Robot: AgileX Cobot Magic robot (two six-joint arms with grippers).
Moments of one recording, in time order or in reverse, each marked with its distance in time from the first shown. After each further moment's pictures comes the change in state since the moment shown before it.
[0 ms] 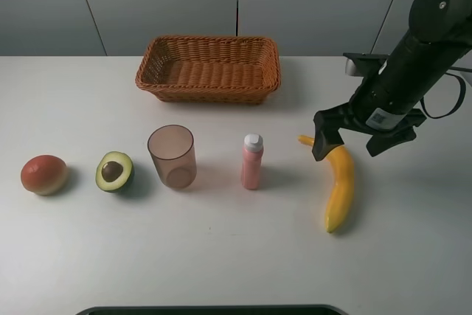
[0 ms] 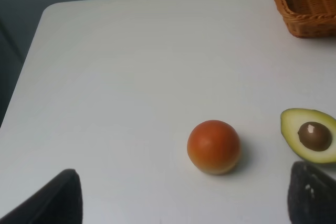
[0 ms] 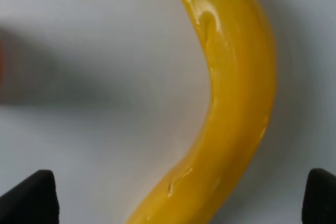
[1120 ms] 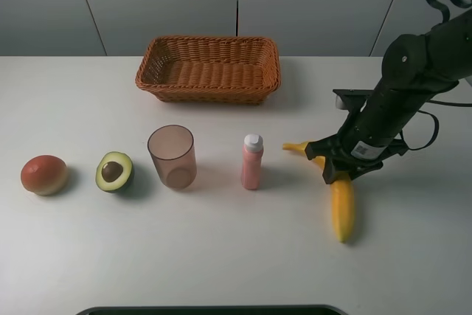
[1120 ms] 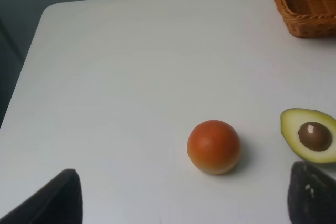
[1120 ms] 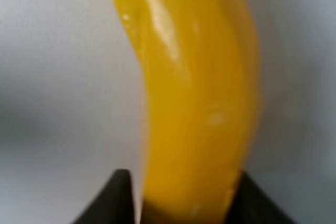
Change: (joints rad) left arm 0.000 0.000 0.000 0.000 0.000 0.000; right arm 0.000 0.162 0.056 0.017 -0.166 -0.003
